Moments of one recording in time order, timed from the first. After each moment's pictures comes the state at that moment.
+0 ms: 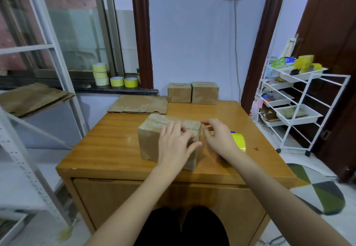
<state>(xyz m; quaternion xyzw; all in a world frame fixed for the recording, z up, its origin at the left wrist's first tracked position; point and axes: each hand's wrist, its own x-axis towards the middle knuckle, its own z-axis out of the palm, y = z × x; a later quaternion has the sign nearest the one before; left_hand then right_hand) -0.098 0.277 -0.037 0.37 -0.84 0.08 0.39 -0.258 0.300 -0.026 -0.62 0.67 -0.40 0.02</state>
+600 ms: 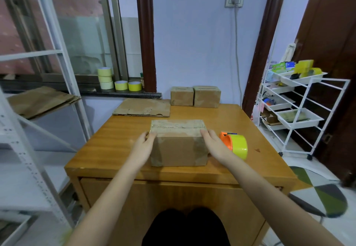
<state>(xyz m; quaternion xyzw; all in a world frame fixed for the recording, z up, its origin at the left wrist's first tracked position) -0.022 0.253 -0.031 0.53 -0.63 -0.43 0.37 -0.231 0.310 -0.027 -0.50 0.69 -0.43 0.30</state>
